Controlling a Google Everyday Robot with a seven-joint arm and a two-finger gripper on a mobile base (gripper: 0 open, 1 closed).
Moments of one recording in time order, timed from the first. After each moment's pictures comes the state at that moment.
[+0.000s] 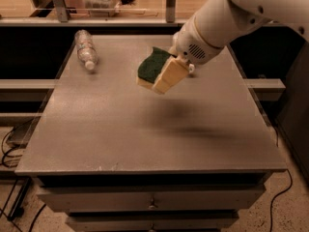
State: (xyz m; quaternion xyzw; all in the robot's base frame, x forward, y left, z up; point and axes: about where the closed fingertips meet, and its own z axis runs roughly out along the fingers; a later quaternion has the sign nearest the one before) arm 0.562 -0.030 0.941 -0.57 0.76 0.09 0.31
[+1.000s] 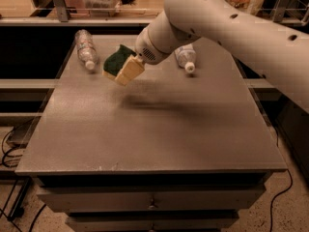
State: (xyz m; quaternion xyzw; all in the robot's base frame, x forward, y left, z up) arm 0.645 0.067 0.900 -0.55 0.74 0.12 0.36
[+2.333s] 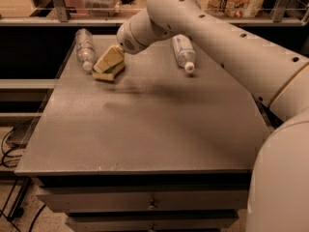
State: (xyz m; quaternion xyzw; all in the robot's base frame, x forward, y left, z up) arm 0.707 0.139 0.902 -0.54 0.71 0.18 0.41
